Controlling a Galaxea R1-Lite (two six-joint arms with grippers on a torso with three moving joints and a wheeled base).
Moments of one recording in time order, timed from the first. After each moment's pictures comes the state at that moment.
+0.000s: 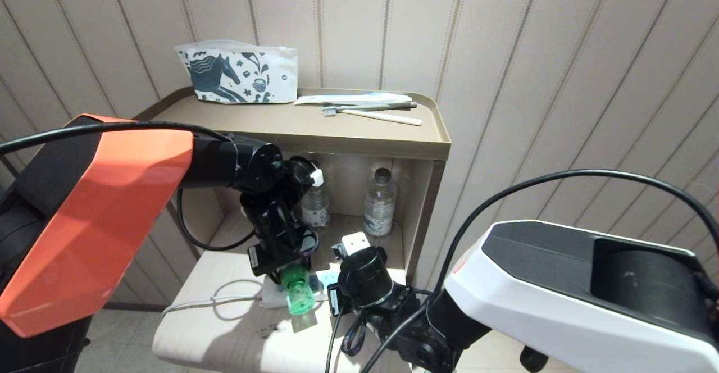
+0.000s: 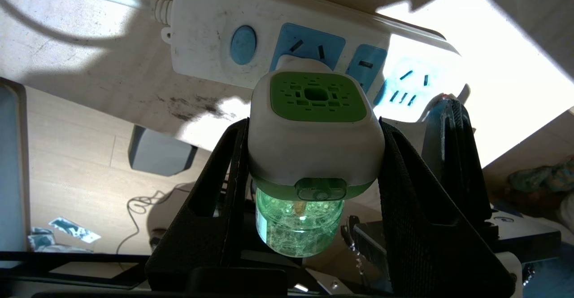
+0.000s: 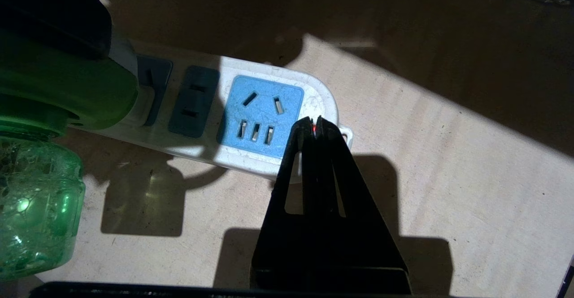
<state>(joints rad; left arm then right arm) -0.53 2.29 -1.82 0.90 0.00 -0.91 0.85 2.35 -1.12 -0.75 -0.35 0.30</state>
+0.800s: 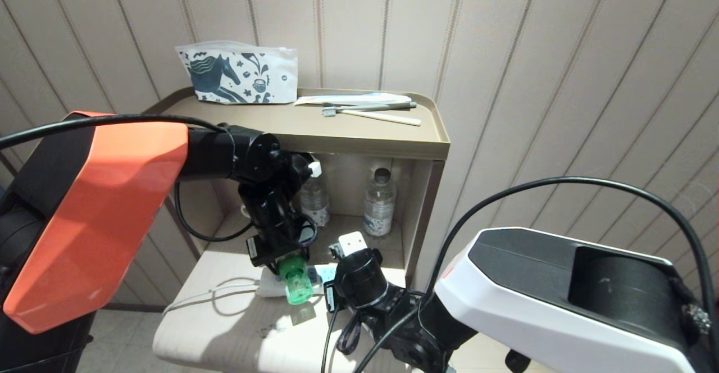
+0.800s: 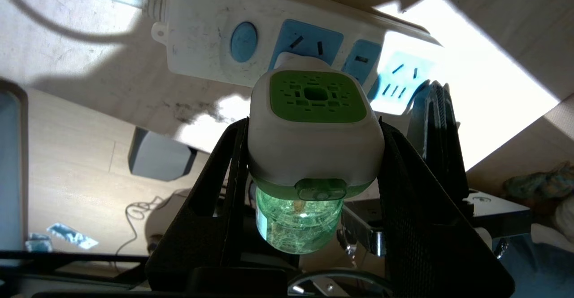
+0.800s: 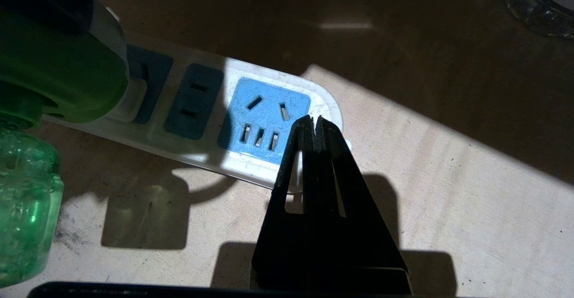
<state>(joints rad) -0.54 2.28 -1.90 0.96 0.00 -0.91 0.85 2.41 -1.12 -0.76 -0.35 0.30</state>
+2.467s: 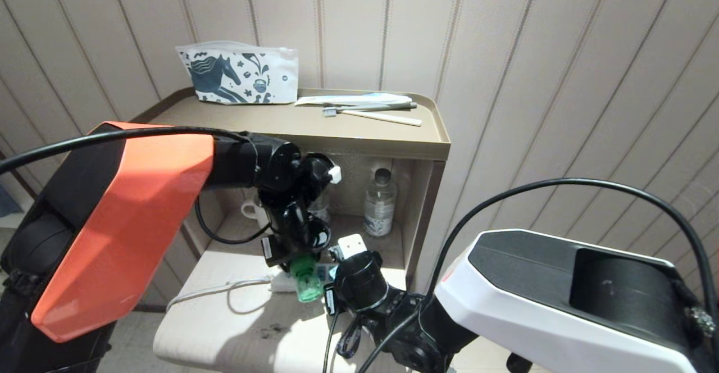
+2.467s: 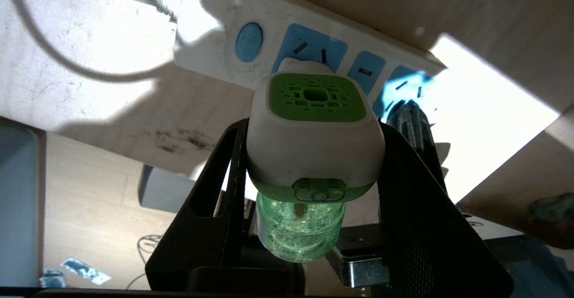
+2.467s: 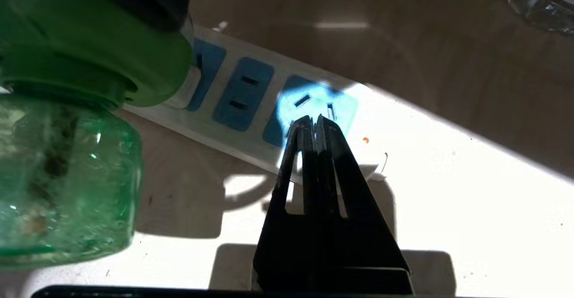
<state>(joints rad) -0.60 2.31 -1.93 0.90 0.09 -0.91 0.86 2.42 -1.09 -0.76 -0.35 0.29</state>
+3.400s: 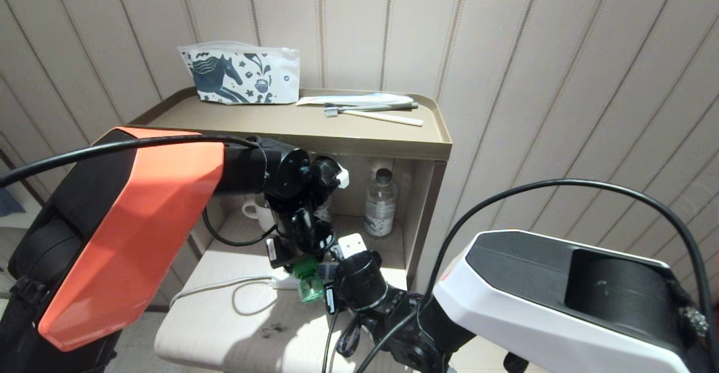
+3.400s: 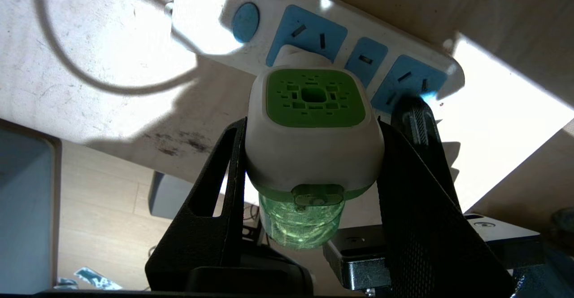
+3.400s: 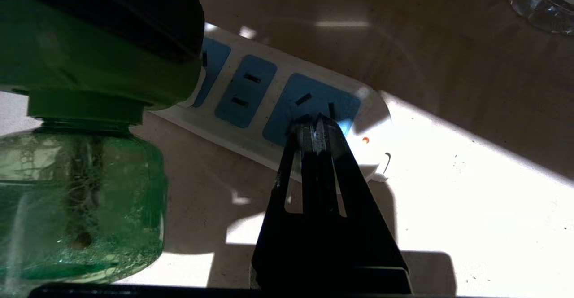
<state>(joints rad) -0.65 2.34 -1.93 0.88 0.11 -0.91 0.85 2.43 -1.09 -0.76 -0.35 0.30</state>
